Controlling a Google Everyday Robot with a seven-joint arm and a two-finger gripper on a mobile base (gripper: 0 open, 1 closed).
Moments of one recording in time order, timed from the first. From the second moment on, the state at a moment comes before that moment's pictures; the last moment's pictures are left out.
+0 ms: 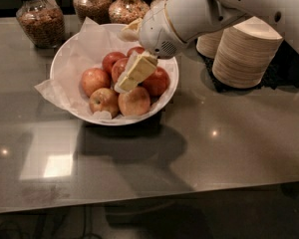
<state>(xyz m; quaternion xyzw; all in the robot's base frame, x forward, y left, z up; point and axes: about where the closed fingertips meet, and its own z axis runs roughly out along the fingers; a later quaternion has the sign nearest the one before) 0.547 0.047 0.963 -0.69 0.59 0.18 0.39</state>
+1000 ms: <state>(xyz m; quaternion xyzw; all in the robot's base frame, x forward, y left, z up) 0.560 0.053 0.923 -0.68 0.59 0.23 0.37</state>
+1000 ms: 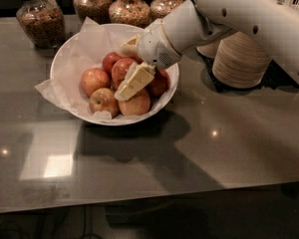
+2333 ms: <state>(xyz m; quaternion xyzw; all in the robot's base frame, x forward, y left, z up) 0.567 0.053 0.911 -0.68 0.59 0.25 0.36</state>
